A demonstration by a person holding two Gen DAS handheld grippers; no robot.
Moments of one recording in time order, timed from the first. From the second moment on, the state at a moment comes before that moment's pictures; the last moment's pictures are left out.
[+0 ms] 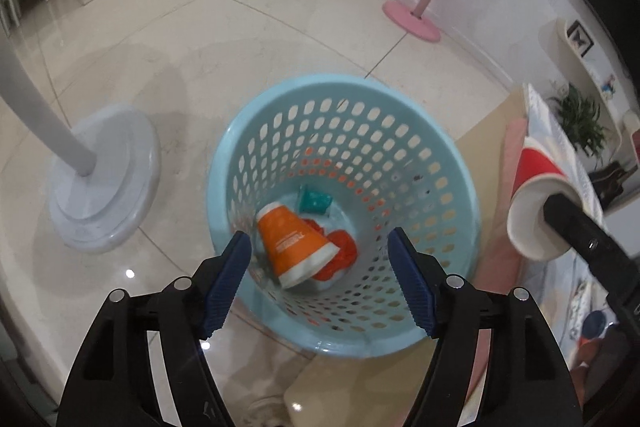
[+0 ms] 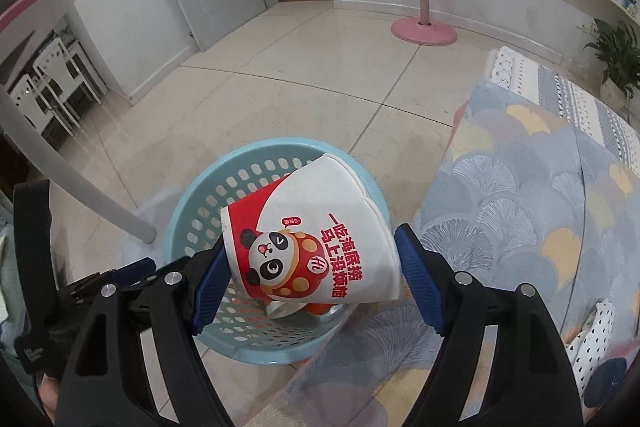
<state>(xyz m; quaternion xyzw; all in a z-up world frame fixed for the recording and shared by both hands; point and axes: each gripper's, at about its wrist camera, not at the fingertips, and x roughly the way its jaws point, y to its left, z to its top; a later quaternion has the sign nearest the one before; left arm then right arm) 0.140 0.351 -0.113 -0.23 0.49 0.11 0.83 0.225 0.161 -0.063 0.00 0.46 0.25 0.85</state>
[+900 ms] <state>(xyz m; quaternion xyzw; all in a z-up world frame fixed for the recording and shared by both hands) 0.126 0.192 0.014 -0.23 0.30 -0.07 0.92 0.131 -0.059 0.058 0.05 0.32 0.16 0.93</state>
